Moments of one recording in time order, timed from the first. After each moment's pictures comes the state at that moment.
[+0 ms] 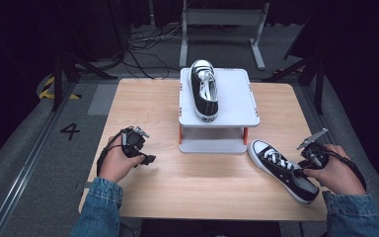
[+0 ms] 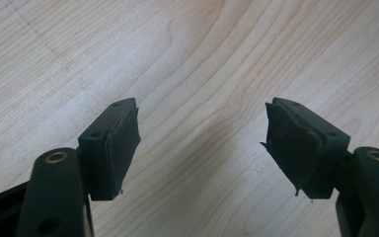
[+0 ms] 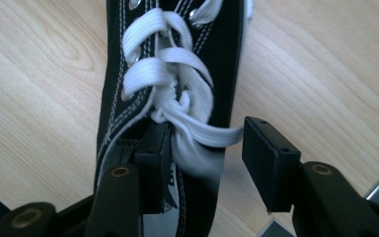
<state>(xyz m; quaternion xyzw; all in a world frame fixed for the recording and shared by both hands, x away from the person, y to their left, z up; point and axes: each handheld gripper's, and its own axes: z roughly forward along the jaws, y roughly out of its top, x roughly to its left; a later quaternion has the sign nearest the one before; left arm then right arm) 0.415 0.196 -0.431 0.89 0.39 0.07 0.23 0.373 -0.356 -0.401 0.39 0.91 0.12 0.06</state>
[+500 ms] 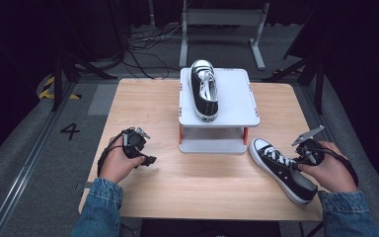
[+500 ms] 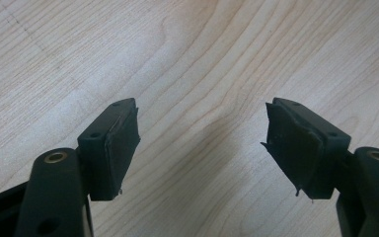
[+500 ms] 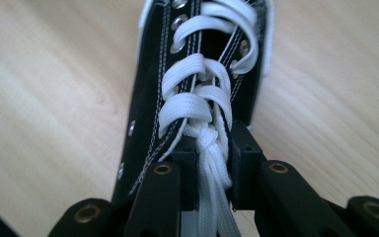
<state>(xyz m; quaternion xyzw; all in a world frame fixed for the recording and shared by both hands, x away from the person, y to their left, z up) 0.415 0.194 -0.432 0.89 0.38 0.06 0.23 0.377 -0.343 -0.391 0.40 0.90 0.17 0.08</state>
